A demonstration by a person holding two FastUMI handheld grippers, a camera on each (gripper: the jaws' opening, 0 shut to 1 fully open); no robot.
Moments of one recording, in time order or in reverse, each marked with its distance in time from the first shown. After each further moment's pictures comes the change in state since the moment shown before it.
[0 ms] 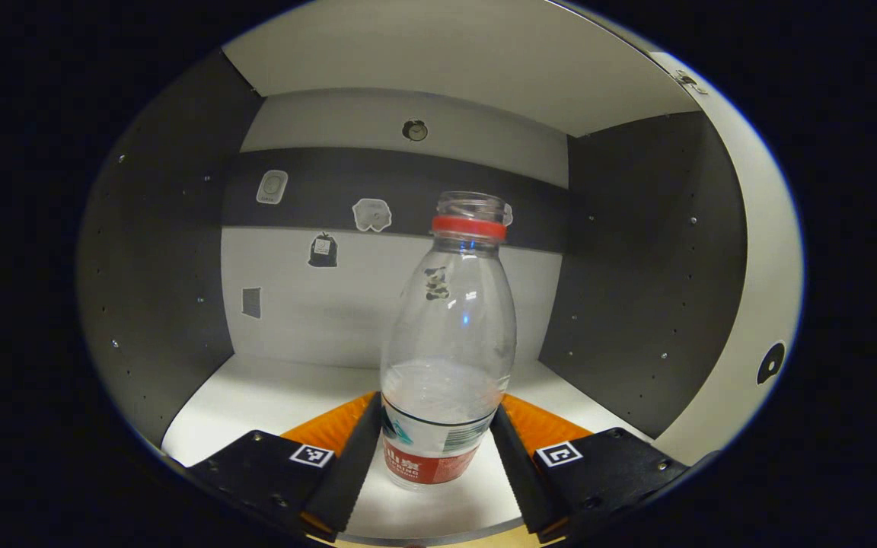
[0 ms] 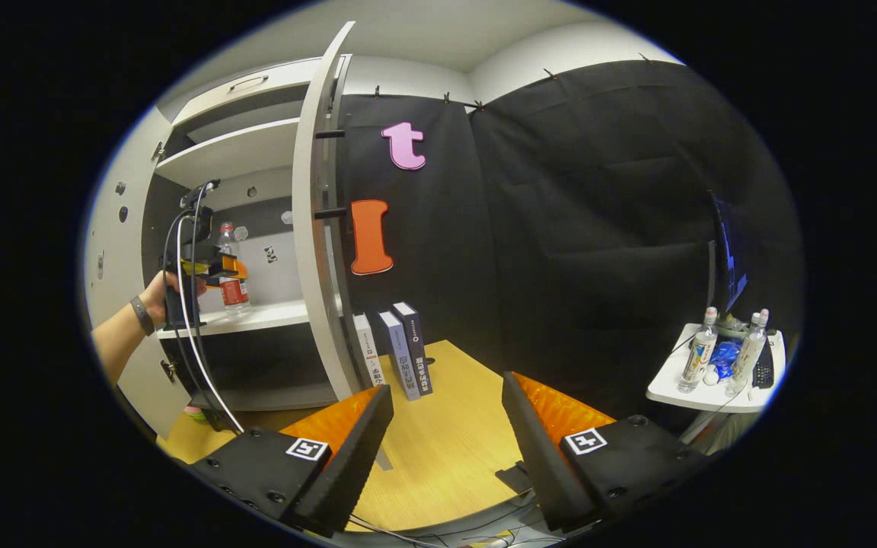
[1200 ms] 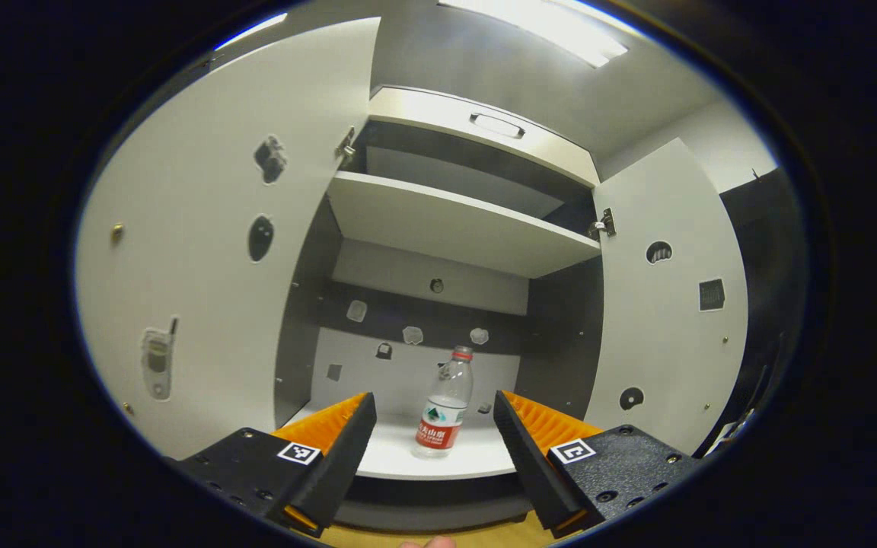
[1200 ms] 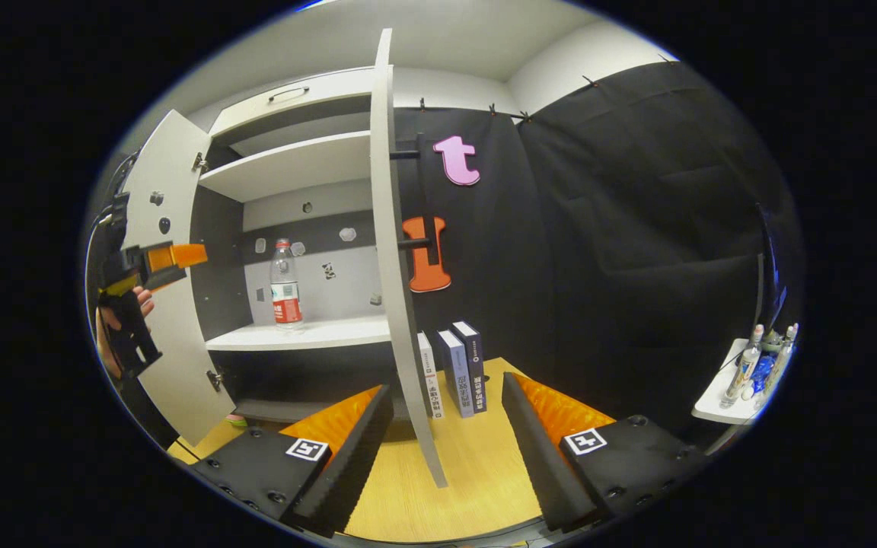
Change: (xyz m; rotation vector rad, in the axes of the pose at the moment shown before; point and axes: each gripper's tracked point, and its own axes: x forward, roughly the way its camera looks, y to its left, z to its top) left arm -0.282 0.025 0.045 -0.036 -0.408 0.059; right arm 0.000 0.066 0.030 -0.020 -0.049 0.221
